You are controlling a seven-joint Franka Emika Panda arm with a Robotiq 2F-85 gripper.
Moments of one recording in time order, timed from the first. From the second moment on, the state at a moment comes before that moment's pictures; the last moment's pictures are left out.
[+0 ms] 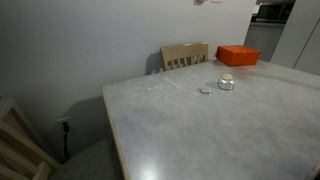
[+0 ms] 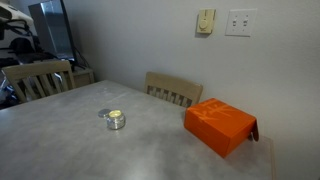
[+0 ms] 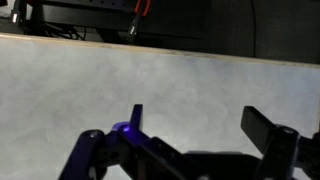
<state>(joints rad) 0.19 -0.33 0.13 -2.44 0.25 1.87 0.10</state>
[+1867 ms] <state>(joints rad) 0.19 -0.38 0.17 -2.45 0.25 1.88 0.12</state>
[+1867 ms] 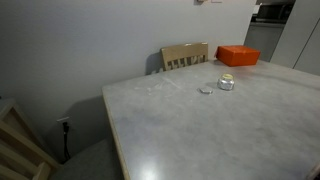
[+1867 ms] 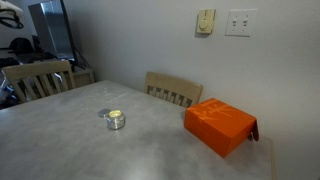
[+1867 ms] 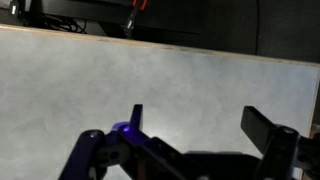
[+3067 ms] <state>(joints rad) 0.15 -0.17 0.12 -2.26 0.24 1.94 0.12</state>
